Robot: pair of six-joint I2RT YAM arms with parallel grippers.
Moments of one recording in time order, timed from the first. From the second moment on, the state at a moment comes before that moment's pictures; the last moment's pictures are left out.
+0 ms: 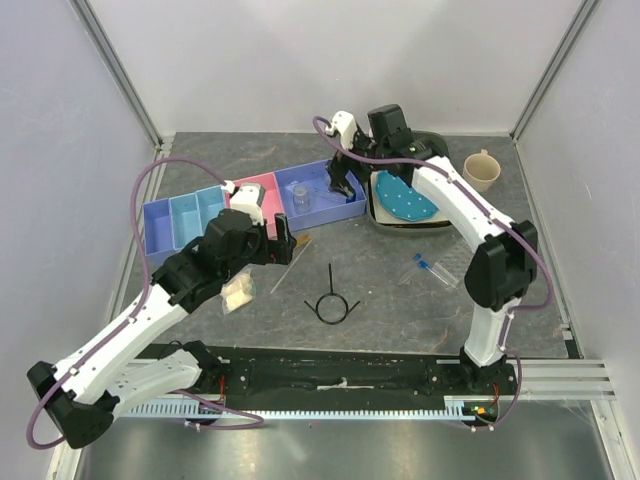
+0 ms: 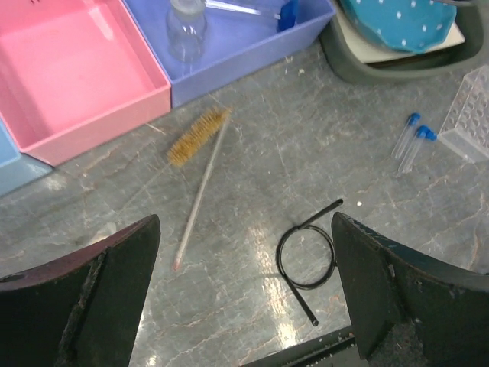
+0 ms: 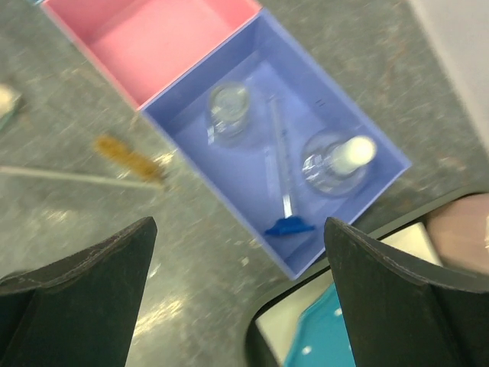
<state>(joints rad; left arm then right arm) -0.72 0.91 0.98 -0.56 -0.30 -0.43 0.48 1.92 1.87 -0.58 -0.42 -0.43</state>
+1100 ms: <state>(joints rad) -0.69 1.10 0.93 -0.56 -0.07 -0.51 0.24 1.36 1.03 -0.85 -0.55 -0.67</state>
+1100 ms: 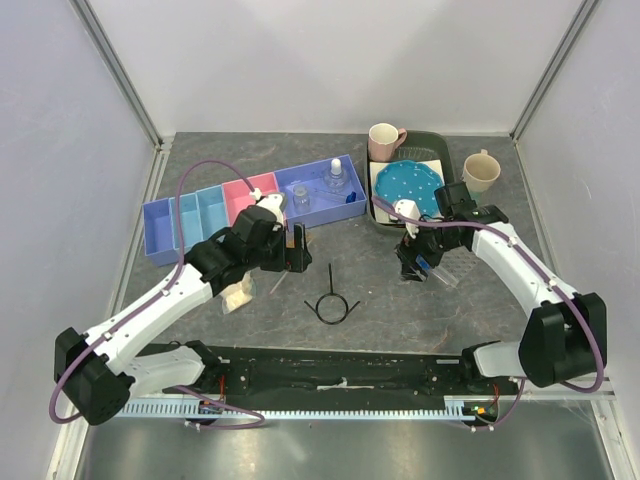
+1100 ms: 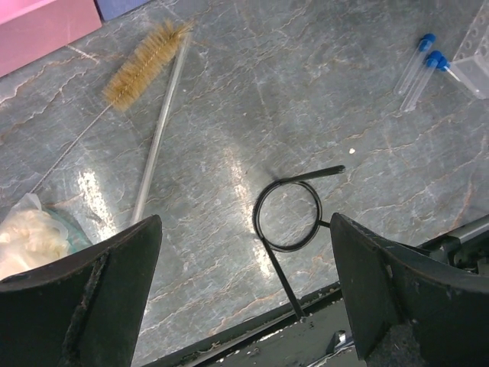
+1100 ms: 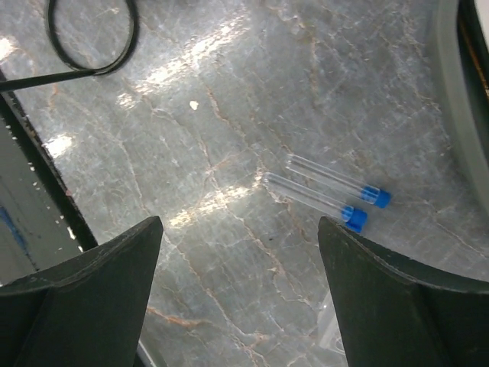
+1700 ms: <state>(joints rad) -0.68 1.05 0.87 -0.49 0.10 -0.50 0.33 1.33 0.95 -0.79 -0.84 -0.80</state>
